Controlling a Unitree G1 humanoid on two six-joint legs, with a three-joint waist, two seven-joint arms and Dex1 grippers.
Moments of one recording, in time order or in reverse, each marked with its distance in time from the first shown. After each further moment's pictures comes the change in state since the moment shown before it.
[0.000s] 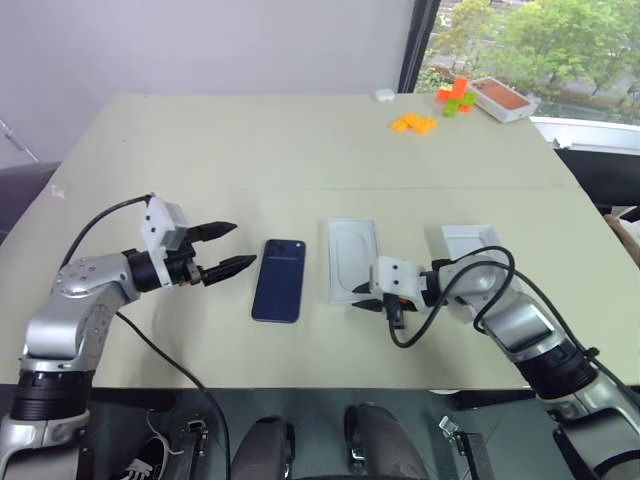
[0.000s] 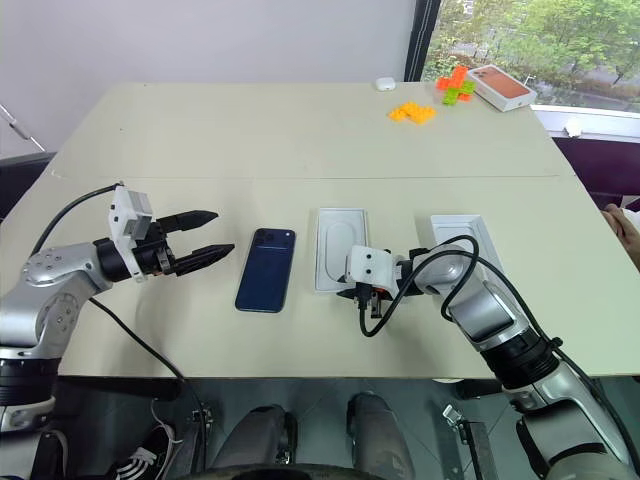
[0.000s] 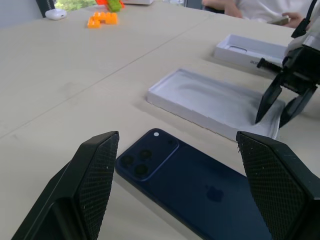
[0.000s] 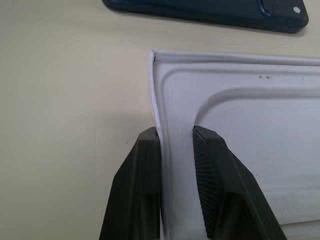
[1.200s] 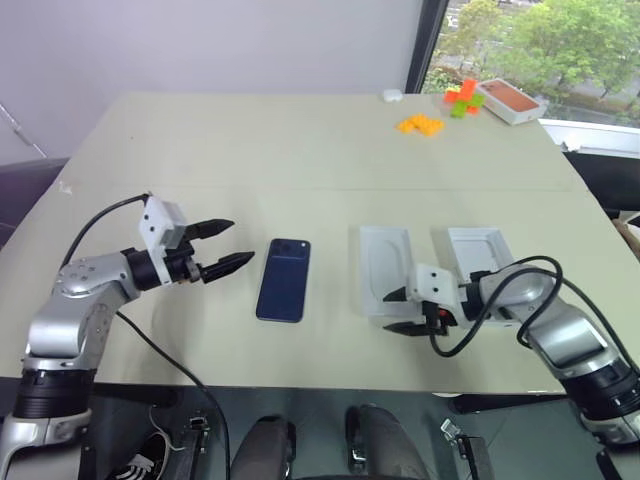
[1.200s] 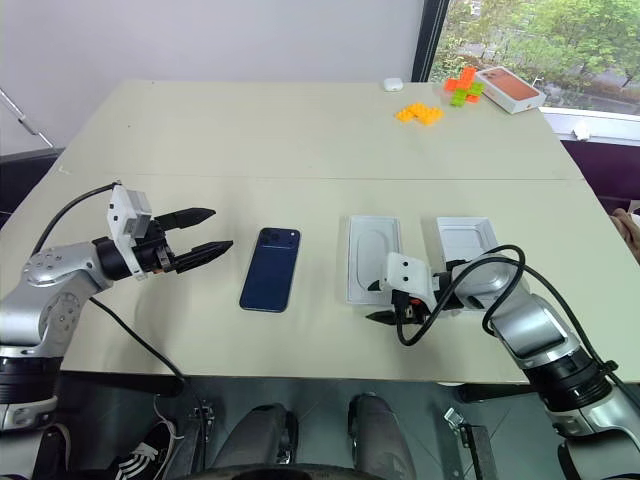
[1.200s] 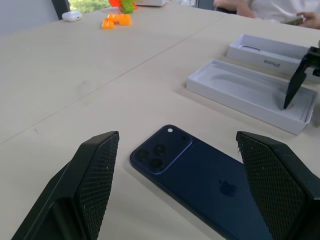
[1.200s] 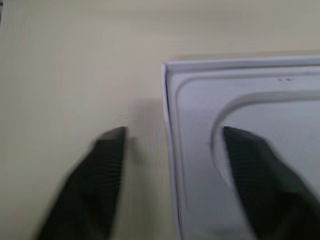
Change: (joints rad) left arm -0.005 -0.006 -0.001 0.029 0.012 -0.035 0.012; right arm 0.134 -0.144 -0.125 -0.089 0.107 0.068 0.089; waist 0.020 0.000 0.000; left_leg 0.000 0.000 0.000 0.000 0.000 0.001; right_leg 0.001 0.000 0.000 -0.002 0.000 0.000
